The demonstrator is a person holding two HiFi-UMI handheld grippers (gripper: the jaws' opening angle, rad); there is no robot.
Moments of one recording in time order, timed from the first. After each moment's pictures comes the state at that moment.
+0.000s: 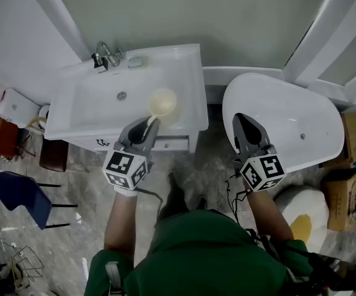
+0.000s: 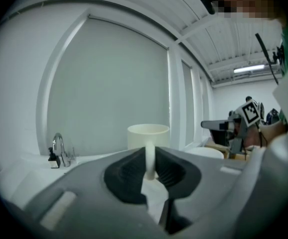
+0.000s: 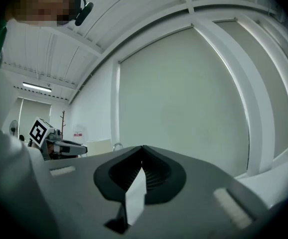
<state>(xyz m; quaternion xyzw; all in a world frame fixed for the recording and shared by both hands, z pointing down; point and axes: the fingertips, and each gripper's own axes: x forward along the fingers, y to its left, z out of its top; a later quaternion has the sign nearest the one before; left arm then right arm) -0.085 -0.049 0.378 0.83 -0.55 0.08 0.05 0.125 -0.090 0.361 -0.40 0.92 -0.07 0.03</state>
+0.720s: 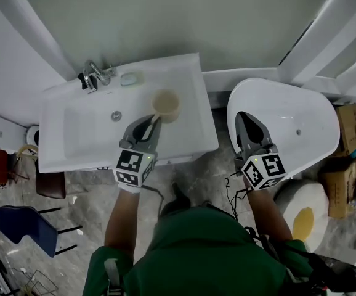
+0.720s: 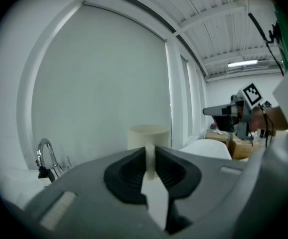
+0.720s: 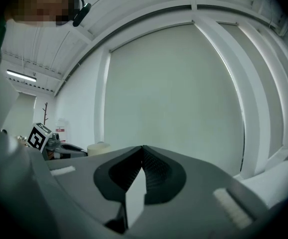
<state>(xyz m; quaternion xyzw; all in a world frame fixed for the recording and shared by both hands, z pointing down) -0.172 -0.202 0.411 0.85 -0.50 0.12 0.03 0.040 -0.214 0.366 -0.47 0.88 -0.07 0.01</state>
